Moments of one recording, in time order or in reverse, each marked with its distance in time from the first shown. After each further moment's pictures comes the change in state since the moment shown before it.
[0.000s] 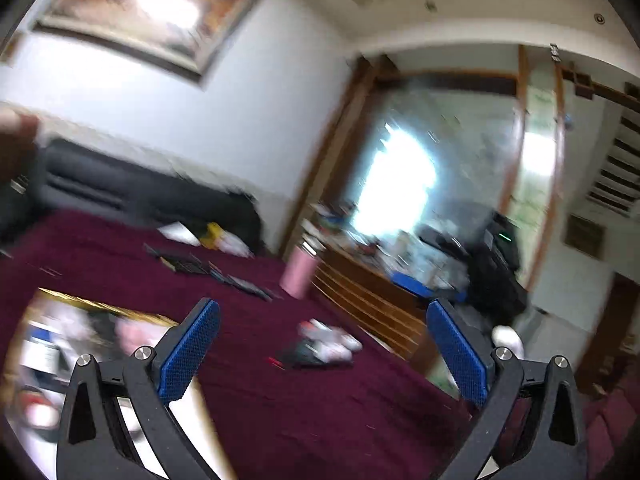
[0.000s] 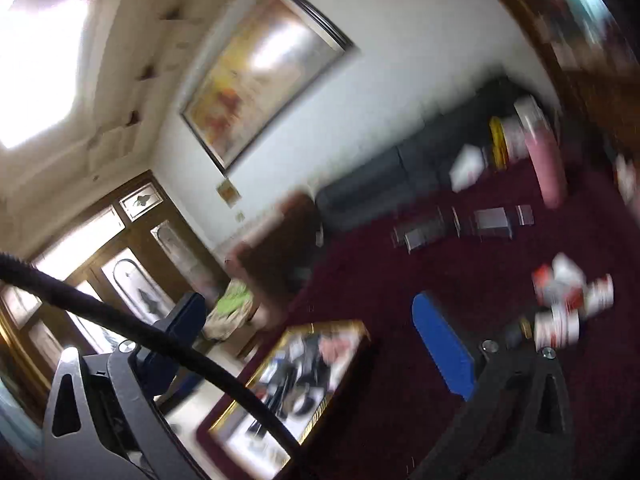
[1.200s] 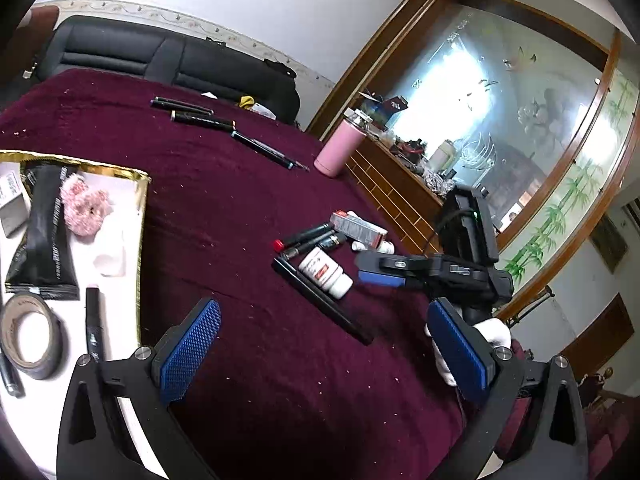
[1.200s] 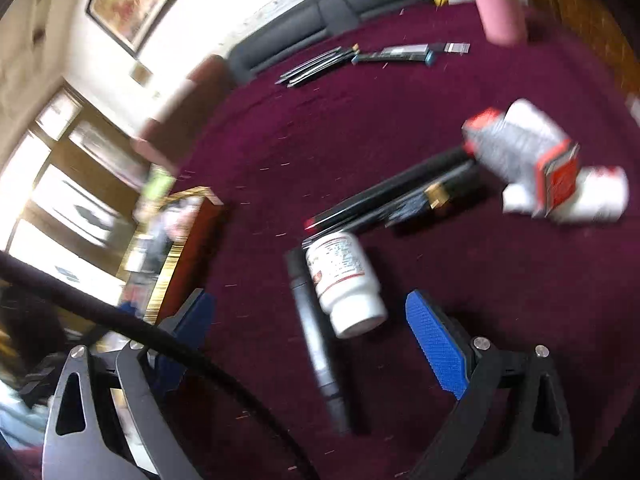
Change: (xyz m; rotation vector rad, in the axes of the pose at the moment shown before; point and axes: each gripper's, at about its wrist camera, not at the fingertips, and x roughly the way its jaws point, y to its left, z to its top) left arm 0.111 0.036 -0.063 -0.220 0.367 0.122; right arm 0.090 -0.118 -0.044 -0.058 0.454 -0.304
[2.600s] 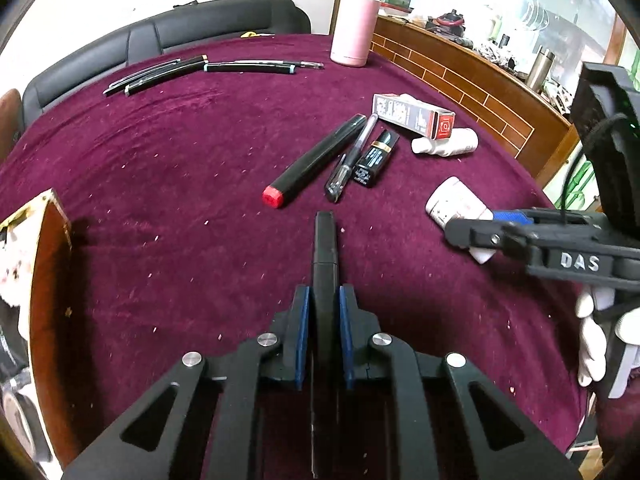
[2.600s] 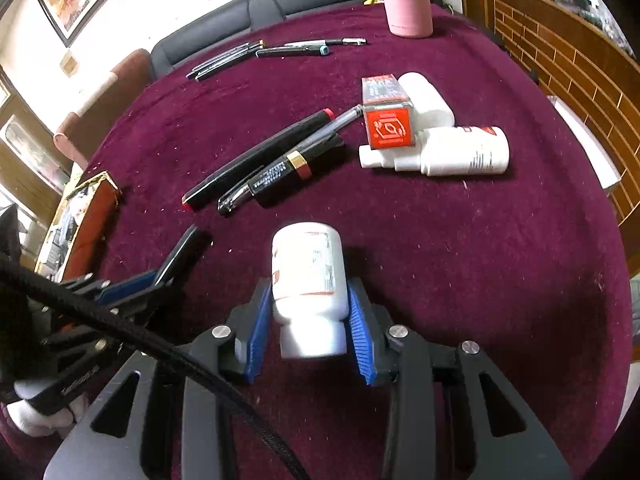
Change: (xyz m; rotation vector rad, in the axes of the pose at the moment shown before) left arm 0.140 -0.032 -0.005 0.281 0.339 0.335; right arm -0.010 -0.035 -0.021 0.048 0.006 -0.289
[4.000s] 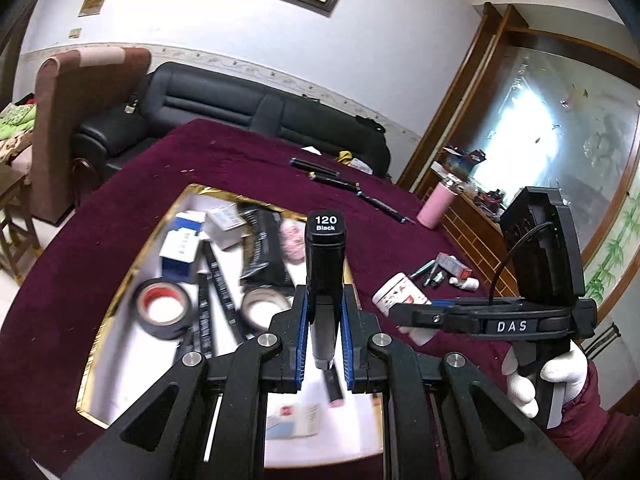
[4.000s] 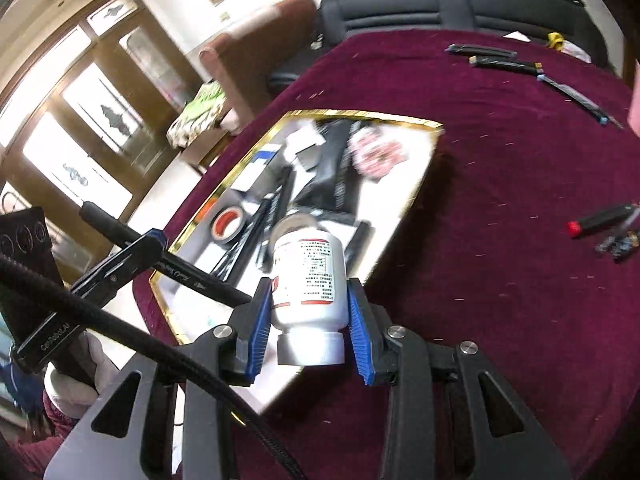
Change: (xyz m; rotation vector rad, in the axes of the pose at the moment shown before) left arm -0.214 0.163 -0.143 -0.409 -0.463 0.022; right arm 0.000 0.273 -0.042 -0.357 0.120 0.379
